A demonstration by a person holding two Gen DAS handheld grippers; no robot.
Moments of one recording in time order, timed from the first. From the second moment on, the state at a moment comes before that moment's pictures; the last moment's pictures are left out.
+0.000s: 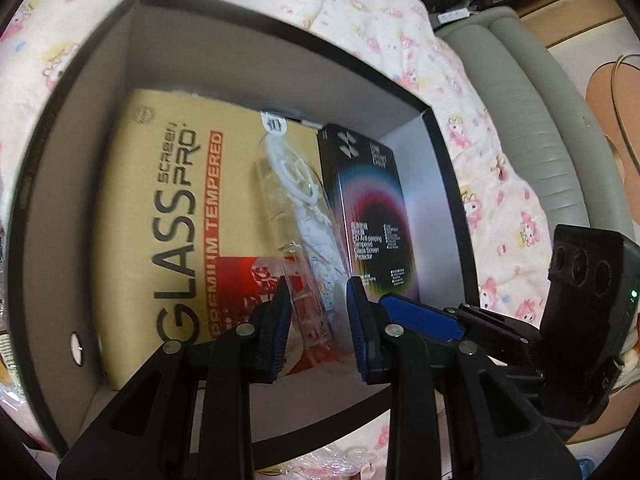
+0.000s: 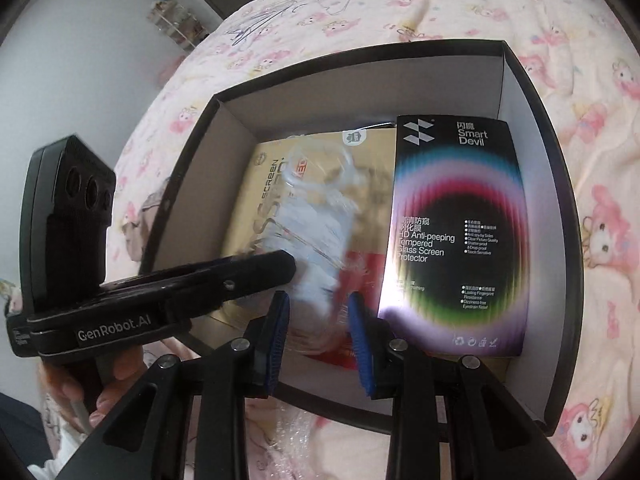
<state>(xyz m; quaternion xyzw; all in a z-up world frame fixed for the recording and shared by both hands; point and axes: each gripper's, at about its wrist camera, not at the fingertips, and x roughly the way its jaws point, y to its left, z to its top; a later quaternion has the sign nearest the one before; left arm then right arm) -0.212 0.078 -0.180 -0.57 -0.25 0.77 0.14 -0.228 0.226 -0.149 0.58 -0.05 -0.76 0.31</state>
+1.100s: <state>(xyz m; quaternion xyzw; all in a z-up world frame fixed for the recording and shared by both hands) -0.202 0.064 -0.156 -0.56 -0.21 0.80 0.08 -0.228 0.230 -0.152 0.56 0.02 -0.80 0.19</state>
